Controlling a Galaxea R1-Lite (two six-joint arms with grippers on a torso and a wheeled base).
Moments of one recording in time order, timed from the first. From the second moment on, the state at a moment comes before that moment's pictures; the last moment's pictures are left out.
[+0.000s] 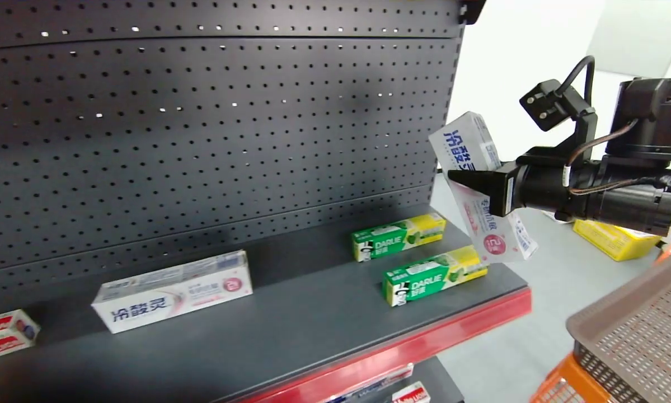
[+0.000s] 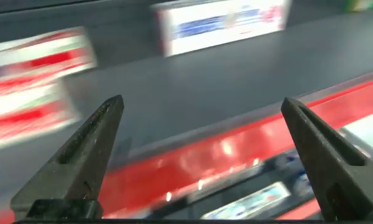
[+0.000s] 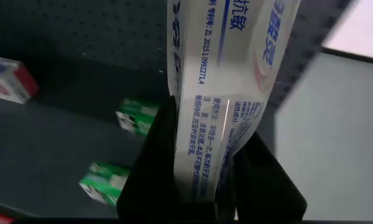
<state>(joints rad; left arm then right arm) 0.00 0.00 0.00 0.00 -0.03 0.01 0.43 1.59 -1.11 -0.36 0.20 -0.13</state>
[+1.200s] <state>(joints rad) 0.00 0.00 0.00 0.00 -0.03 0.01 0.42 1.56 -1.05 -0.36 0.20 -0.14</state>
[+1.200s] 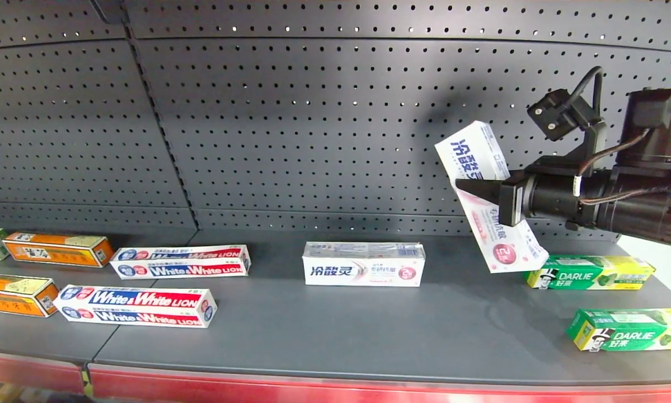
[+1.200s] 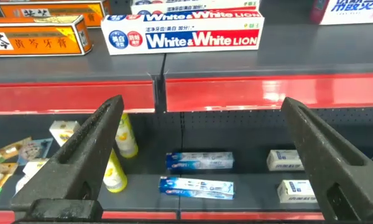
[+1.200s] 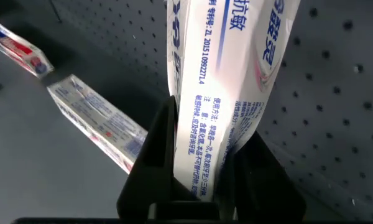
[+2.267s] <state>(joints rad) 0.00 0.00 0.00 0.00 -0.03 0.01 0.59 1.54 -1.04 -0.33 0.15 -0.14</state>
